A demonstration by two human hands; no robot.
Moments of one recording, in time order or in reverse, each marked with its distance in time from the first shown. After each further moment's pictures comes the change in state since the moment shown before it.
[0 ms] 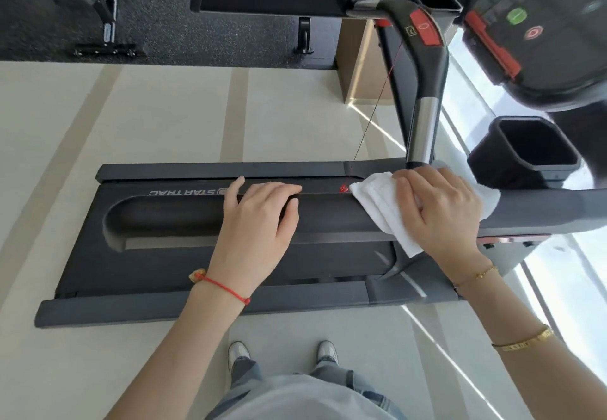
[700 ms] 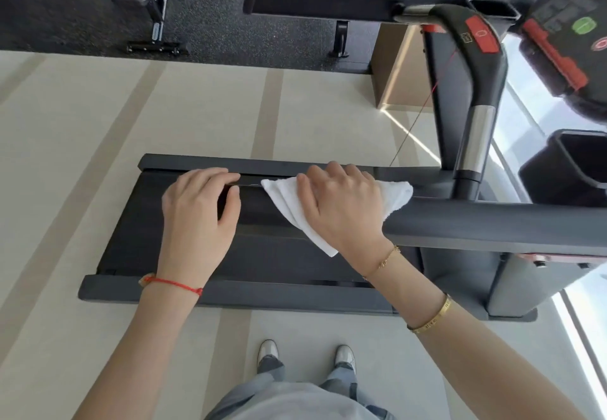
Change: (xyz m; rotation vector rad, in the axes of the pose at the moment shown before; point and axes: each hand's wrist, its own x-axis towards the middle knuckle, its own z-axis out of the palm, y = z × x) left_hand -0.035 -0.102 -0.057 0.095 0.223 -0.236; right_hand 0.034 -0.183 0.045 0.063 -0.065 -0.041
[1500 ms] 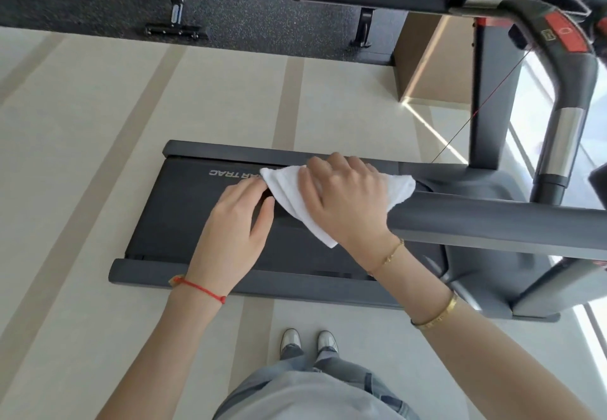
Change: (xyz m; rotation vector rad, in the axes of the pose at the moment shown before) left_hand -0.006 -0.080 -0.035 -0.234 -0.183 0.047; right_hand 0.024 -0.111 0.022 0.021 -0.085 -0.045
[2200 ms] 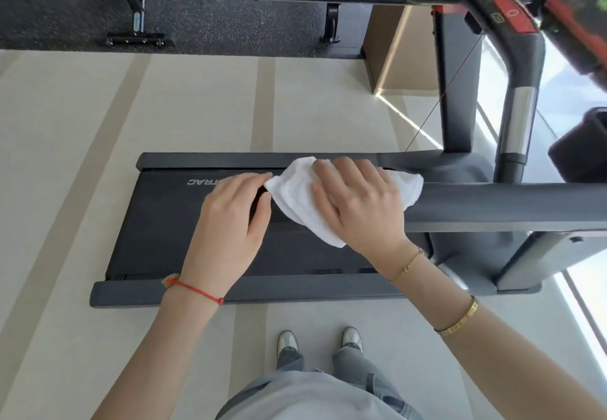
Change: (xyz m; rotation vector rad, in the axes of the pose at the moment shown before) left_hand 0.016 0.028 0.018 0.050 0.001 0.109; right_hand -0.028 0.058 -0.011 -0.102 0.220 -0.106
